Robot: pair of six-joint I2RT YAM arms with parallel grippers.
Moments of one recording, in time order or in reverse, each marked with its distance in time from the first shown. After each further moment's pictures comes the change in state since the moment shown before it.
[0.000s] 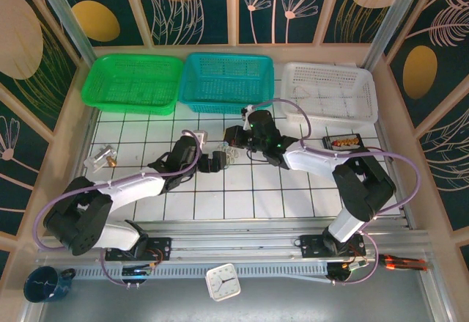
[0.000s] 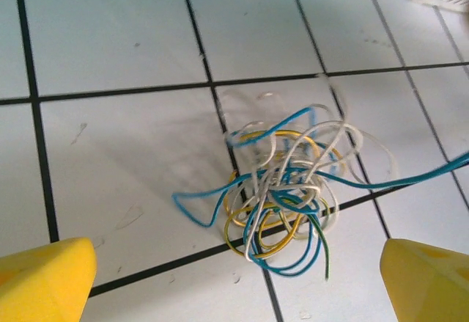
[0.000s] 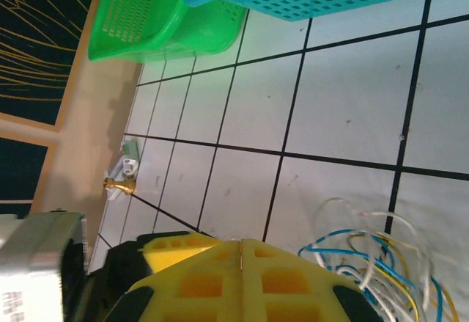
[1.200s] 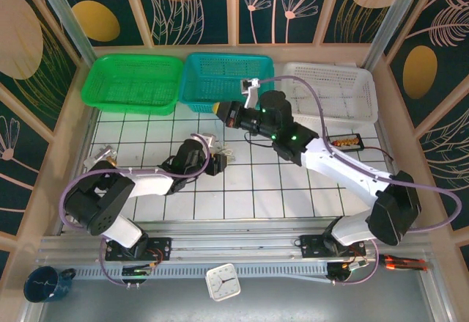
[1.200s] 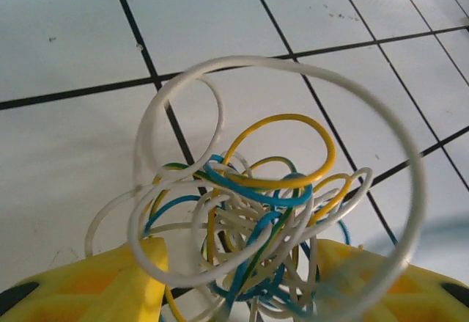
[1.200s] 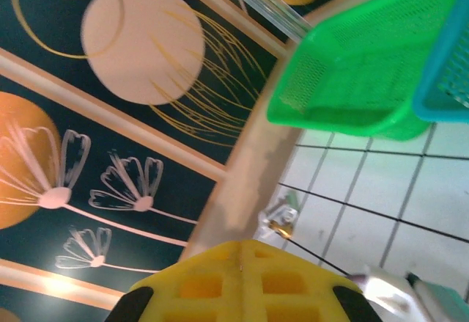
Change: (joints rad) left arm 0.000 0.184 -0.063 0.296 0.095 0.079; right arm 0.061 -0.241 0.250 -0.087 -0.043 0.068
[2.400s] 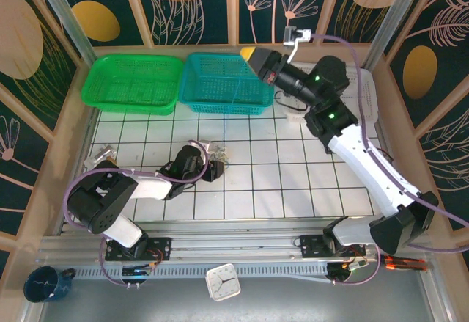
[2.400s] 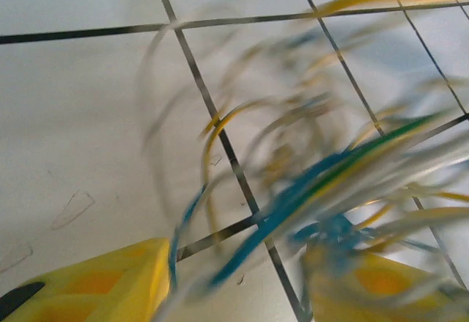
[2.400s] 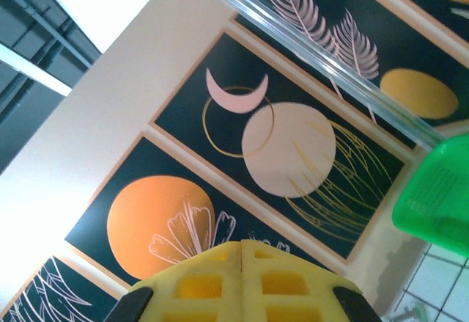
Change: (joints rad) left arm 0.000 0.010 -0.064 0.040 0.000 -0.016; right arm -0.258 -0.054 0.263 0.106 -0.251 0.212
